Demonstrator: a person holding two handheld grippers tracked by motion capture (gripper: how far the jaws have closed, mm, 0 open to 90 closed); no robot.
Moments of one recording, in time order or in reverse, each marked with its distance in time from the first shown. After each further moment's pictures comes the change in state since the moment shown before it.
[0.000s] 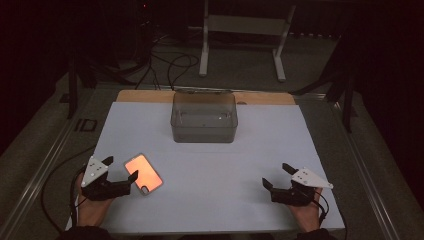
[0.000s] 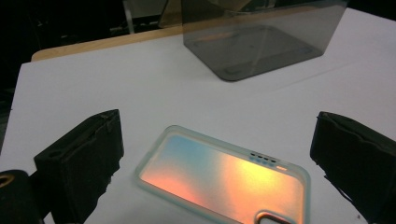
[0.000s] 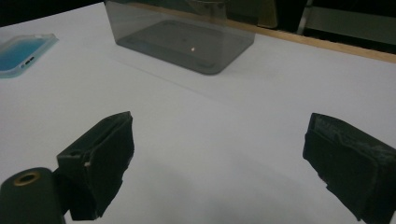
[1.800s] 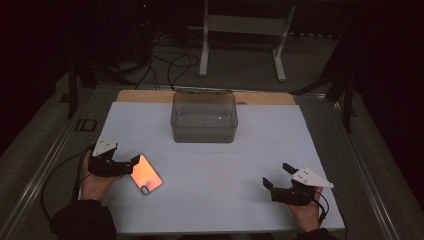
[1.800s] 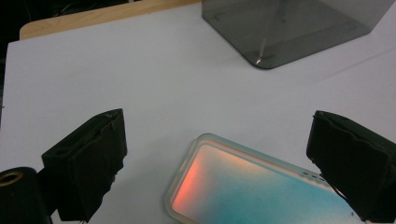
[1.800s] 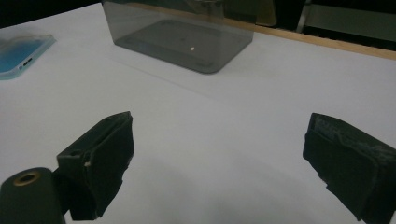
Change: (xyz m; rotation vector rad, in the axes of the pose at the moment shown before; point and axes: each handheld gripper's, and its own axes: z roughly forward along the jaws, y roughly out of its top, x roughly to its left) left arm 0.034 0.022 0.048 0.161 -0.012 -0.015; right arm -0.002 0.000 0.001 0.001 -0.004 0.014
